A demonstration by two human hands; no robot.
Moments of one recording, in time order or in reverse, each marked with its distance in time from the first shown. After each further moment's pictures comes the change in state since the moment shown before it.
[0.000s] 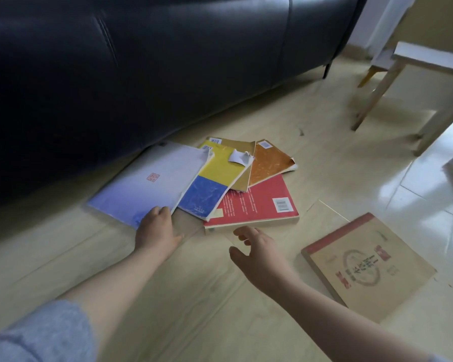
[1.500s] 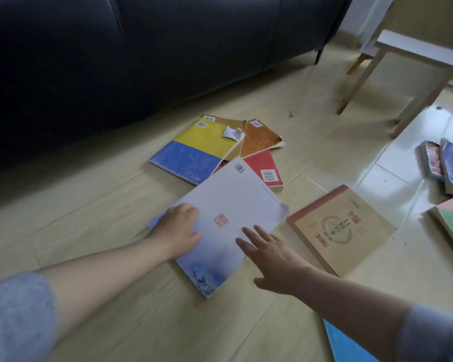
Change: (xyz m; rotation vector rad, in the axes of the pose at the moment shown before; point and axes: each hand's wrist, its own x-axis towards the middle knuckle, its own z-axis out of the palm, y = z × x) left_hand -0.094 0.017 -0.009 0.016 -0.215 0.431; right_hand -0.081 0.044 -0.016 -0.833 -0.452 -0.344
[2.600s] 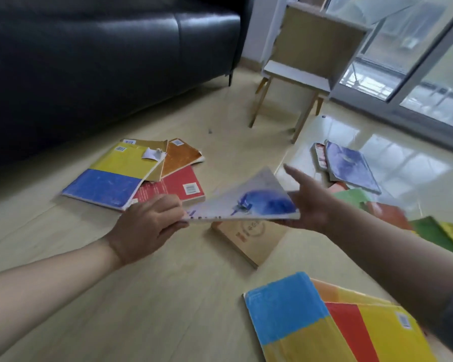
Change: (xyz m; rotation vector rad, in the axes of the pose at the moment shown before) left_hand 0.006 0.101 -0.060 -0.050 0.610 0.852; right_hand -0.152 0.119 -0.106 2.326 0.177 0.535
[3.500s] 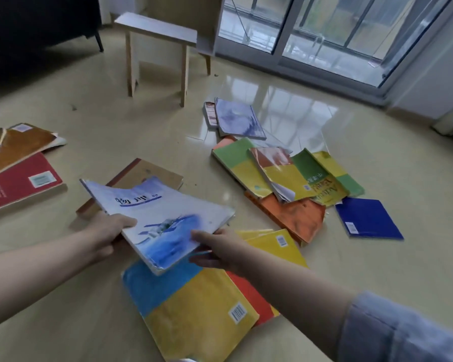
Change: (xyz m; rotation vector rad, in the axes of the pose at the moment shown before) left_hand 0.103 0.165 0.141 -1.122 -0.303 -1.460; right_hand -0.067 0.137 -0.152 -0.135 0.441 -0.093
